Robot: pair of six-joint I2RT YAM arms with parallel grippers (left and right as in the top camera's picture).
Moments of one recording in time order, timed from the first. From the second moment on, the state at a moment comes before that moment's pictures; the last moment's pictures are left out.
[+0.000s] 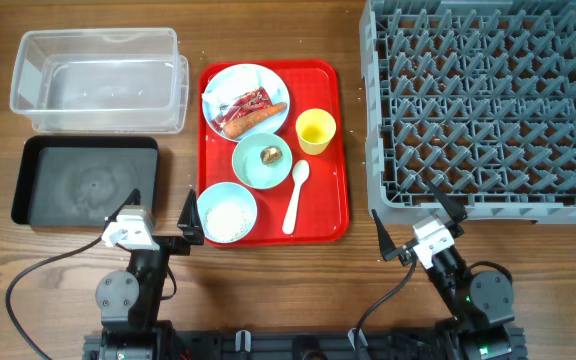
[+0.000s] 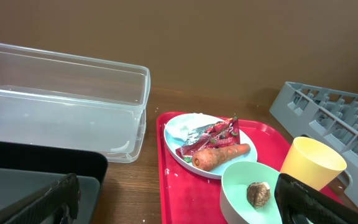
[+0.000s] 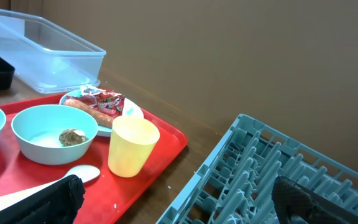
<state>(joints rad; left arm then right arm) 0.00 0.01 0.01 -0.06 0.10 -0.20 0.24 0.02 0.01 0.02 -0.23 -0.36</state>
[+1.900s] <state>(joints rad) 0.00 1.64 1.98 -0.71 0.01 0.09 0.24 1.16 1.44 -0.48 -0.45 -0.21</state>
